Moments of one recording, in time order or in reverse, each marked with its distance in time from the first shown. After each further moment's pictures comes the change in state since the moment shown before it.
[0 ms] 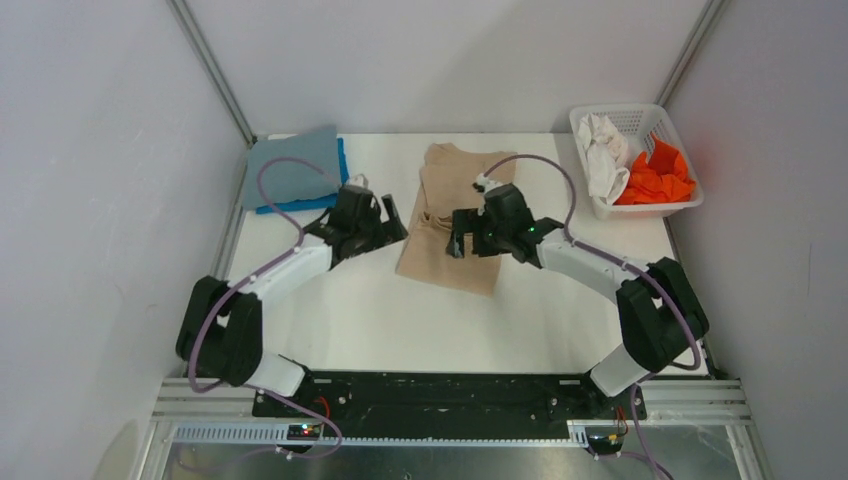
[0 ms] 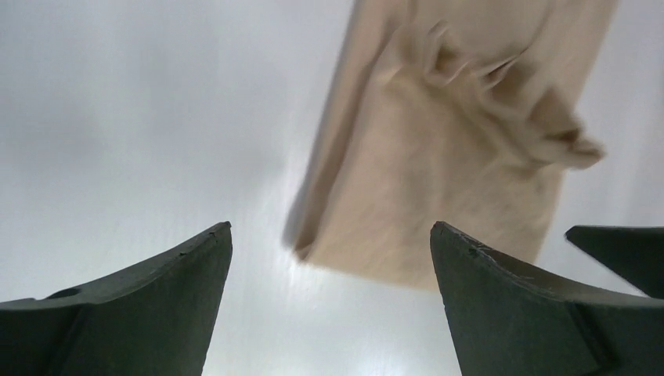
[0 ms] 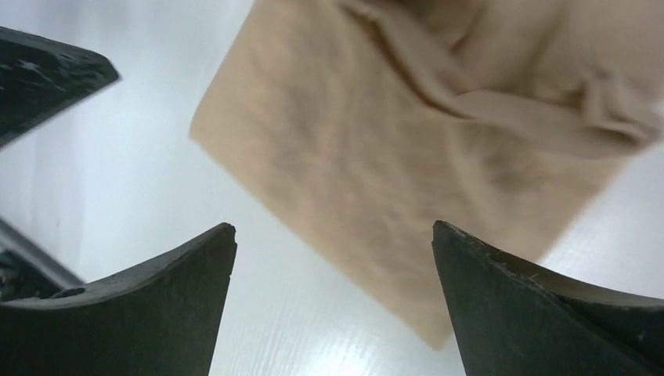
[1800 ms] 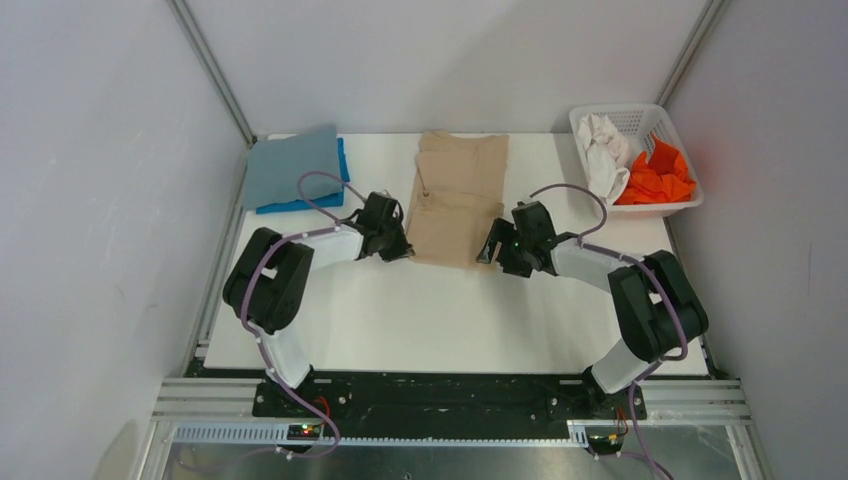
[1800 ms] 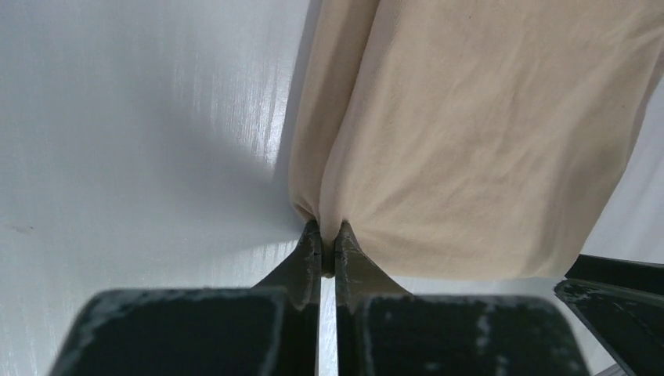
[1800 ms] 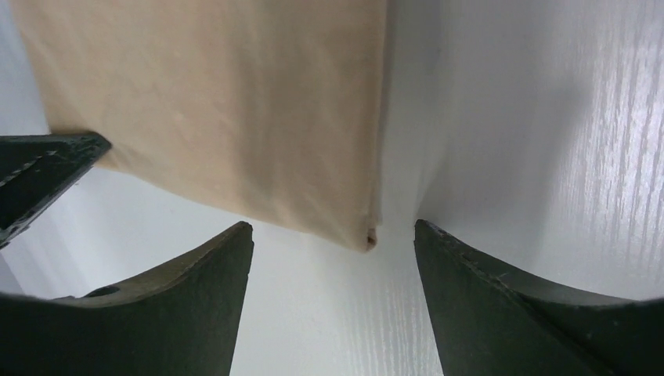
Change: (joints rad) left arm -0.034 0.314 0.014 0.126 0.119 -0.116; right arm -0.130 0.039 -0.201 0.098 -0.015 0.290
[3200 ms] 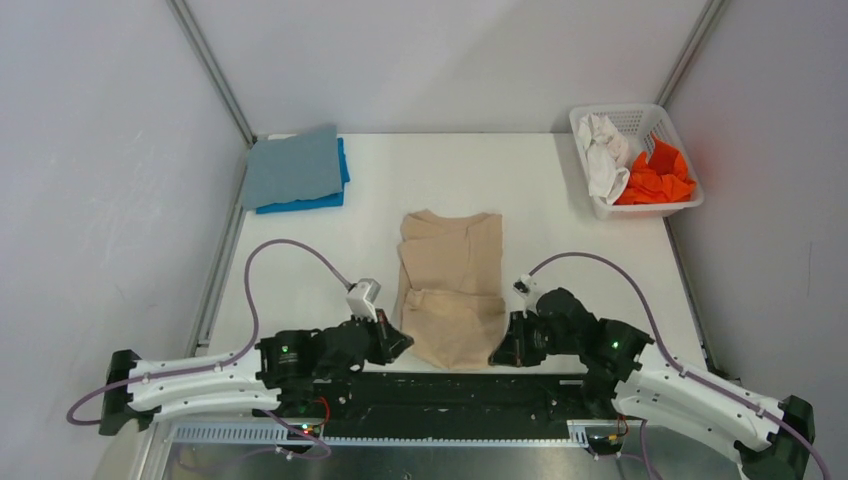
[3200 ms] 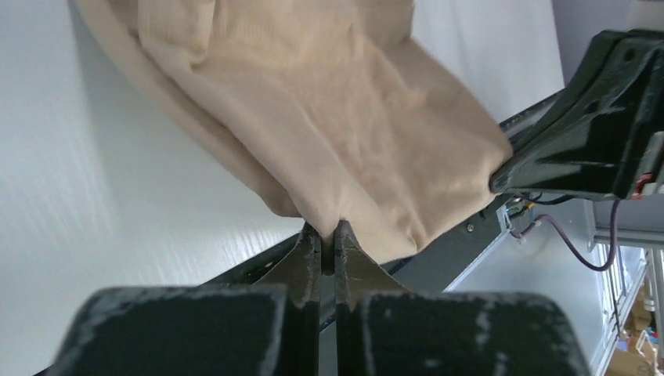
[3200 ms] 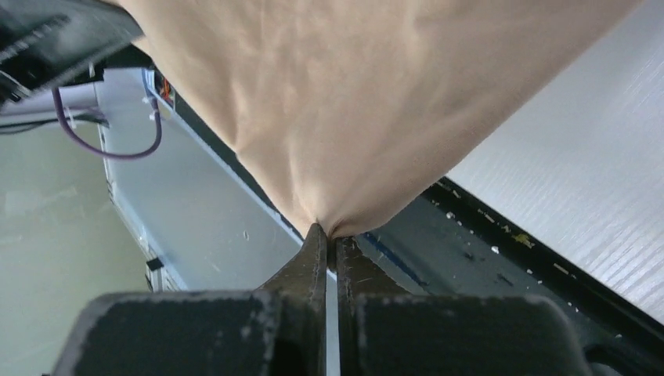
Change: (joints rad) left arm -0.851 -1.214 -0.629 -0.243 -0.476 -0.271; right arm 0.514 -0.968 -0.400 -0.414 -0.126 0.153
